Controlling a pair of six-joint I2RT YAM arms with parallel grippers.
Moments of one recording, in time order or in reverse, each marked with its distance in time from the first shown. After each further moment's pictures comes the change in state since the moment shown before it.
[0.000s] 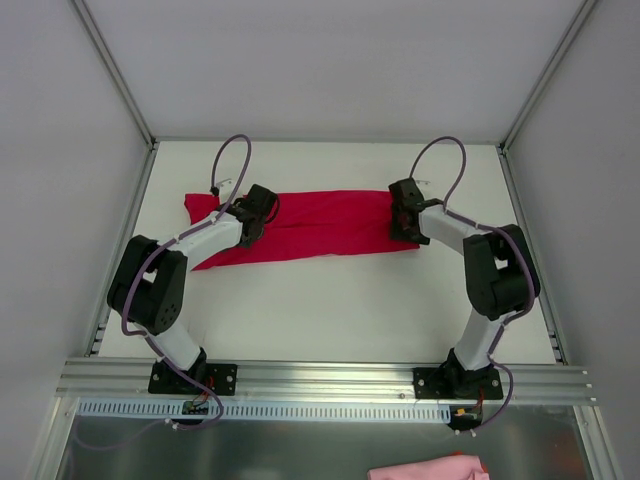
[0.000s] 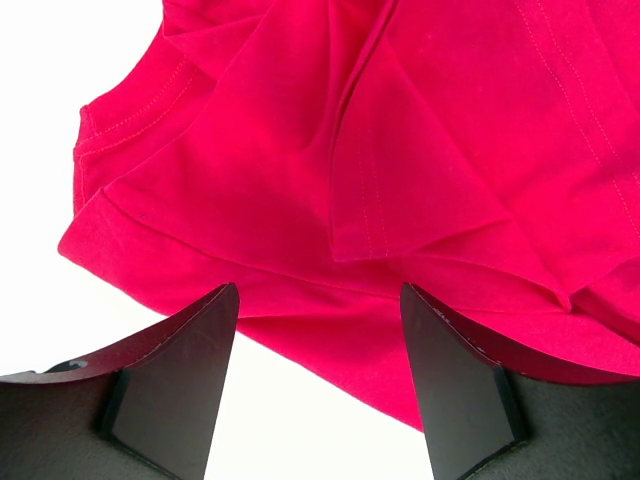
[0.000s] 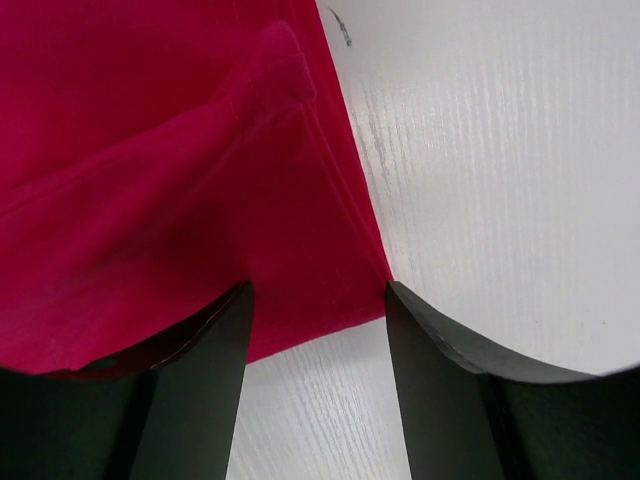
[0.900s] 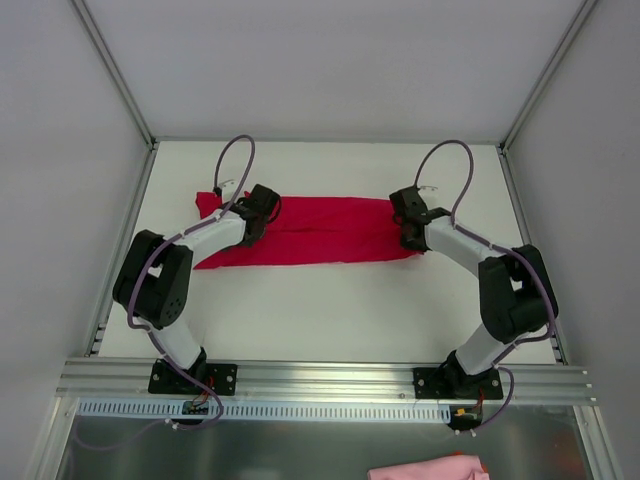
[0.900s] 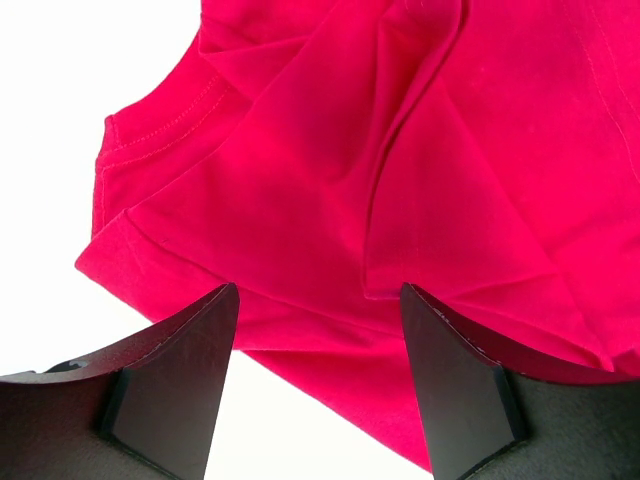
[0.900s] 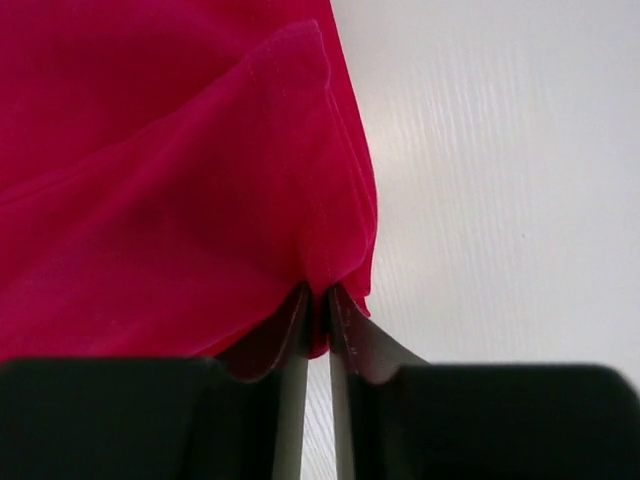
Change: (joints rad) left arm 0.000 0.041 0.016 0.000 0.000 0.002; right arm 0.039 -0.140 -0.083 -0.061 0.104 0.035
